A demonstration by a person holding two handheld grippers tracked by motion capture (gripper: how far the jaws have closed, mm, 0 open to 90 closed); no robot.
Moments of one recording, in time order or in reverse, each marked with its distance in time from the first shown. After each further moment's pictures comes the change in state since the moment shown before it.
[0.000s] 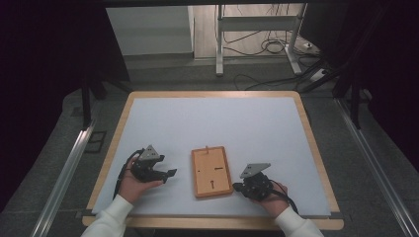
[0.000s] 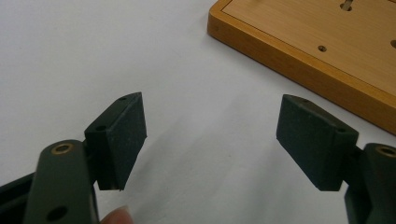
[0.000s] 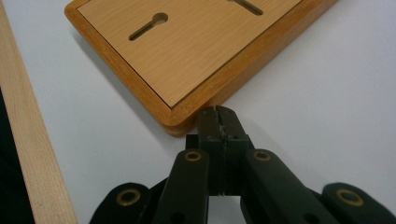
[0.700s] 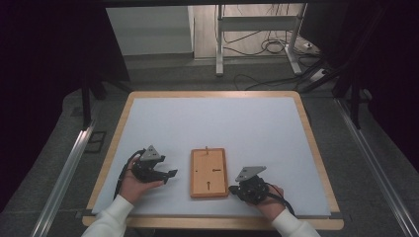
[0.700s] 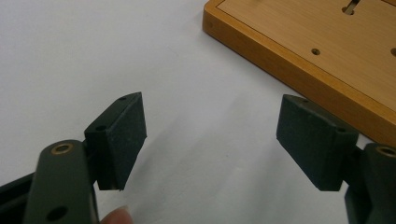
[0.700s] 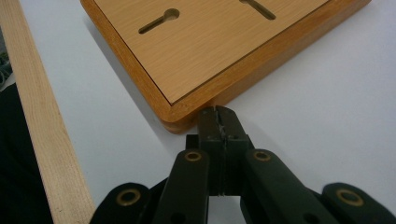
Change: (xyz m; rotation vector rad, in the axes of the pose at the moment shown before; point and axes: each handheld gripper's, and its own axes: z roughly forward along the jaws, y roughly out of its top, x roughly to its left) left arm -0.001 0.000 0.002 0.007 -0.002 0.004; right arm 0.014 0.003 0.004 0.003 0.017 -0.017
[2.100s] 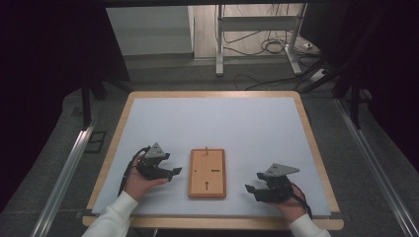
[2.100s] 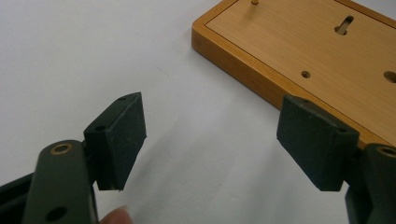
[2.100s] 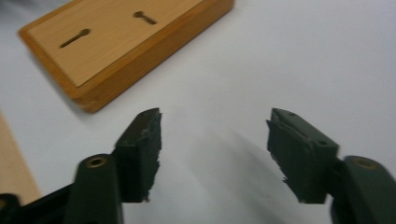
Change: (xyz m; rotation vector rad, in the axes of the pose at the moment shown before) left arm -0.002 0.012 0.010 -0.014 -0.021 0.020; right arm -0.034 -0.039 -0.040 -0.168 -0.148 0.178
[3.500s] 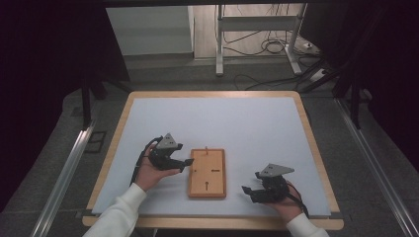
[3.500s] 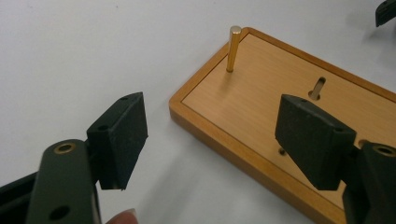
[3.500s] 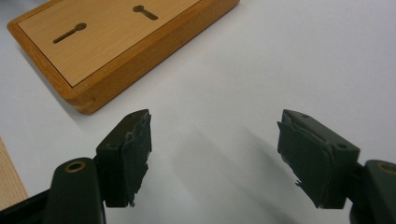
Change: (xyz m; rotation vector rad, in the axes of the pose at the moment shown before) left arm -0.007 0.045 0.017 -0.058 -0.046 0.061; right arm 0.005 0.002 0.010 0.024 0.002 -0.025
